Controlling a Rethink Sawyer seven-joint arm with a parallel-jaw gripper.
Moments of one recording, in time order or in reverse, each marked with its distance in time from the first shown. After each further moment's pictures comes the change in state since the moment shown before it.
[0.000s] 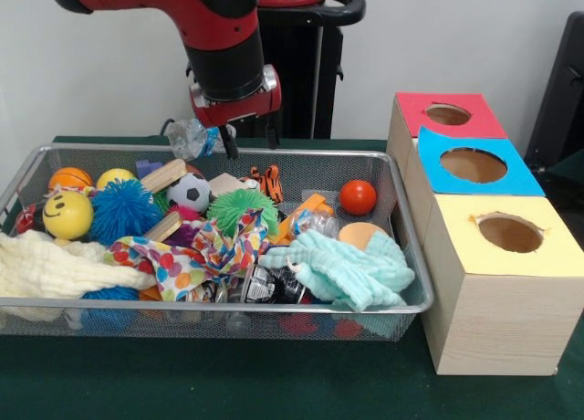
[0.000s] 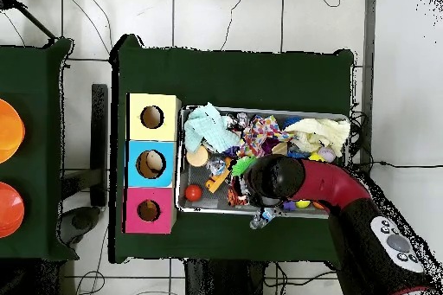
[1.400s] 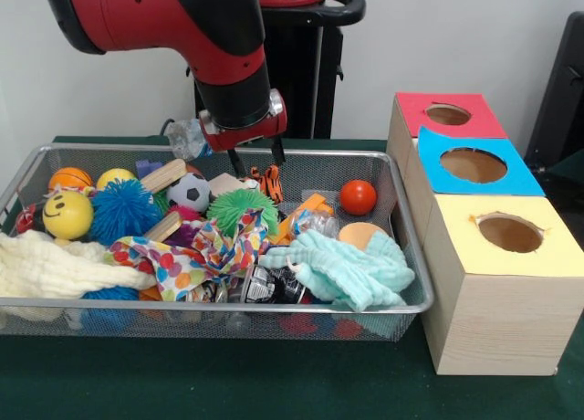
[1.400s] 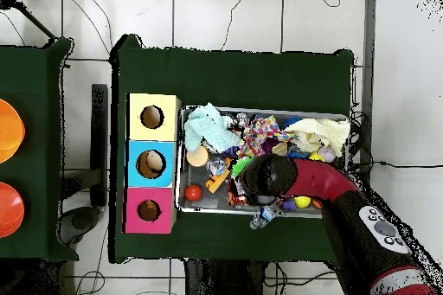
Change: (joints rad) arm 0.000 0.098 0.013 -0.042 -0.053 0.000 0.000
